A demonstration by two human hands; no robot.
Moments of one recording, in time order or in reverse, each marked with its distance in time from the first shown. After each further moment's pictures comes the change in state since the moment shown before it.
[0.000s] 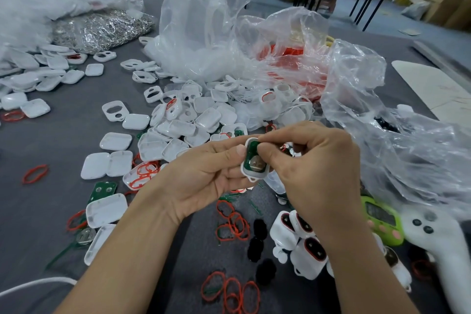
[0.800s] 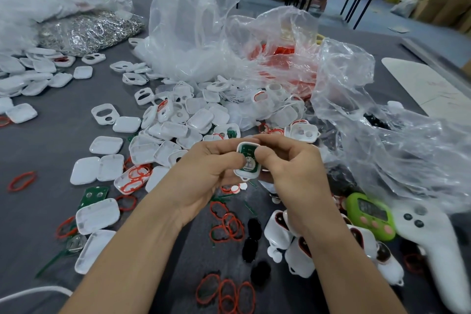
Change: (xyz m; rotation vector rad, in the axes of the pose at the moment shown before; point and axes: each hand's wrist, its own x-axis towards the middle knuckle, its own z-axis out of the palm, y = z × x) left_hand 0.010 -0.009 0.014 0.229 0.345 0.080; right_hand -0.003 0.037 0.026 0.461 -0.114 0.423
